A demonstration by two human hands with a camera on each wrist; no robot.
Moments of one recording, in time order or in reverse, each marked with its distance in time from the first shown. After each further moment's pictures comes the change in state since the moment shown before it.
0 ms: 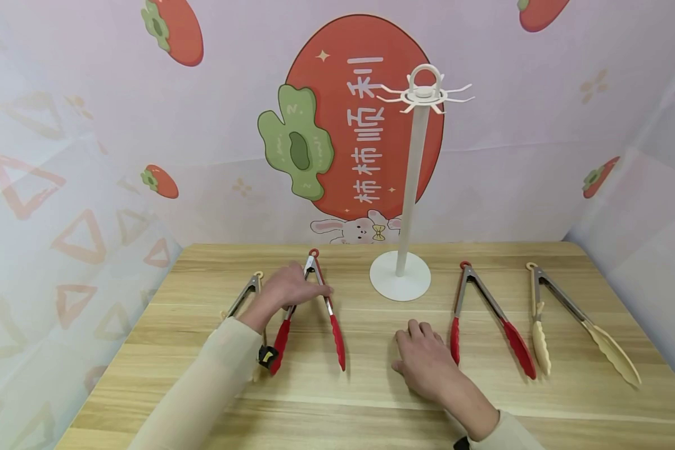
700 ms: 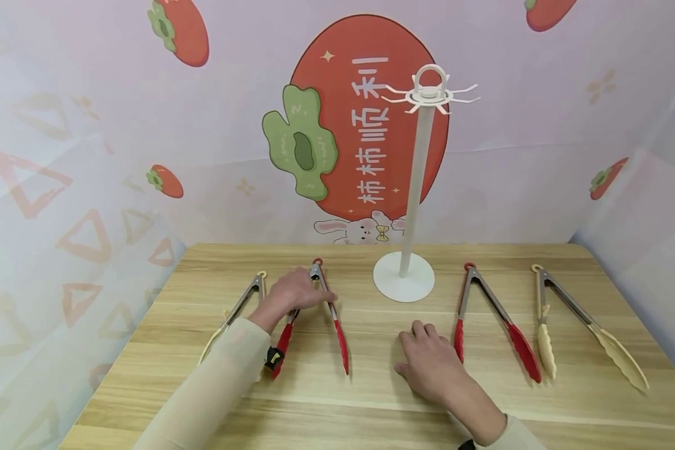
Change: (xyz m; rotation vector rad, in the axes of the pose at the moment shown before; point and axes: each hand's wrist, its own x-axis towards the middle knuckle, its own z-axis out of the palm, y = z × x) left_hand 0.006 0.003 0.013 0.147 -0.021 -0.038; right_hand -0.002 -0.002 -0.006 -0.017 -0.005 0.023
